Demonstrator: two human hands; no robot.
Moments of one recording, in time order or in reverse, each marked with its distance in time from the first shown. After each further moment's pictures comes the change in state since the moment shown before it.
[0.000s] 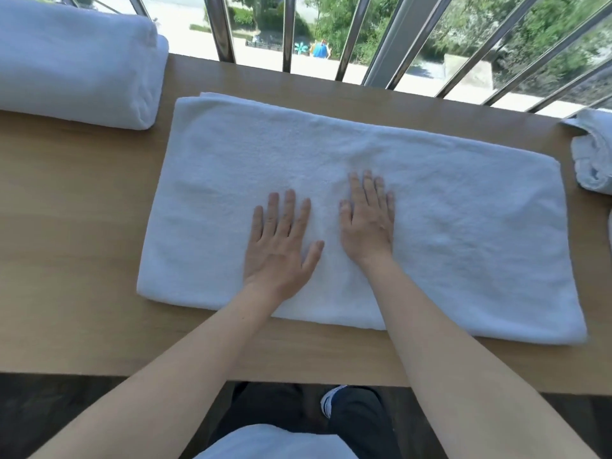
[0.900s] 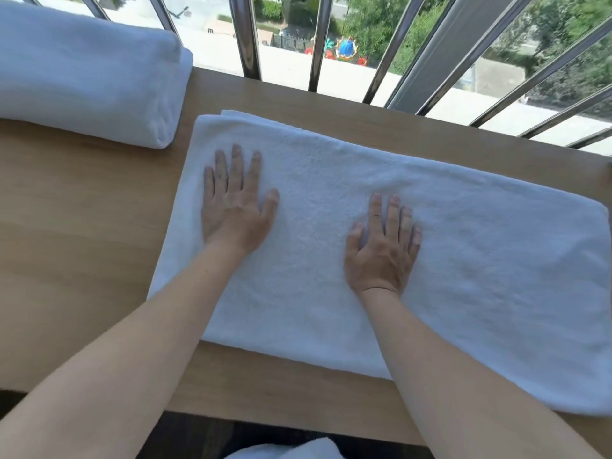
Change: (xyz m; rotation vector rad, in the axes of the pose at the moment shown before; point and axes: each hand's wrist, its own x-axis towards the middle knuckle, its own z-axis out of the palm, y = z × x) left_hand 0.090 -0.095 -0.039 0.013 0.045 -0.298; right_hand 0.013 -0.014 0.017 -0.125 0.217 0.105
